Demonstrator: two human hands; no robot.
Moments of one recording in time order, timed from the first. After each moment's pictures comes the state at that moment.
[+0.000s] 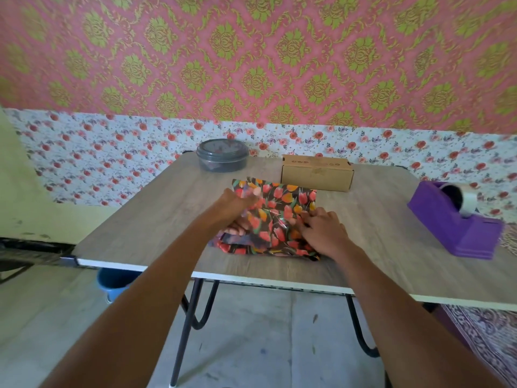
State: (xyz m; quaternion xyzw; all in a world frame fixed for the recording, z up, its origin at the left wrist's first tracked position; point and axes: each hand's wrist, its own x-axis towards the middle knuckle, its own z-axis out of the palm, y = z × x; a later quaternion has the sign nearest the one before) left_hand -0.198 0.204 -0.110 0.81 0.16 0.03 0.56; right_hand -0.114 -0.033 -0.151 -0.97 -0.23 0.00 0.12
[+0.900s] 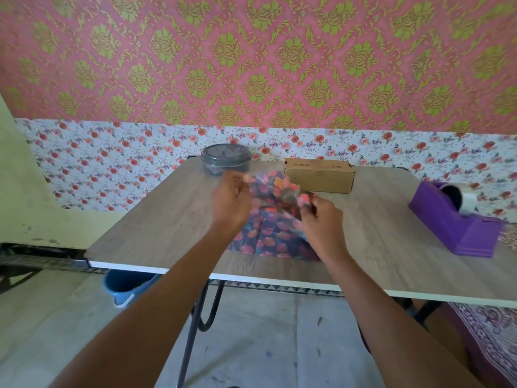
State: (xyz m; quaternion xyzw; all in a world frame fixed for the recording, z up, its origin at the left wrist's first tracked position) left_hand -0.229 0.165 -0.085 0.80 0.16 0.33 0.48; right_hand -0.172 -0.011 -0.120 -0.83 -0.20 -0.19 0.48
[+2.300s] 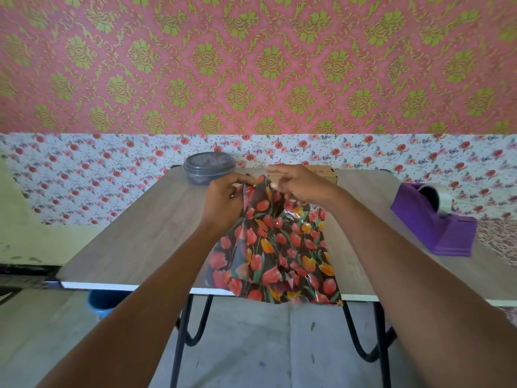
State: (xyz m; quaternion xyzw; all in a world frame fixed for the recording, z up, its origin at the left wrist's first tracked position) left_hand -0.189 0.168 -0.084 0.80 -0.03 0.37 0.47; right_hand -0.104 -0.018 -0.027 -0.85 -0.31 0.10 0.42
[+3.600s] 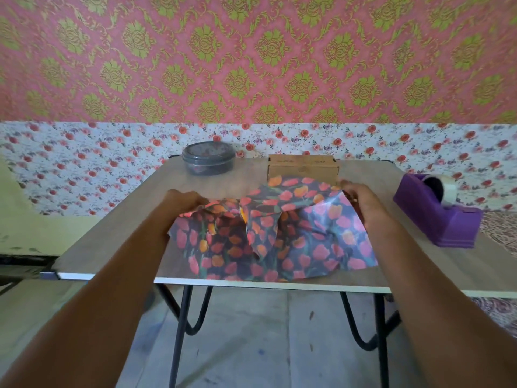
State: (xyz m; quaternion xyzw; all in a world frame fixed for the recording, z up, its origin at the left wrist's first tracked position) left_hand -0.191 0.265 -0.094 0.78 0.34 0.13 0.51; right_hand -0.085 -0.108 -0.089 -0.68 0.05 0.10 0.73
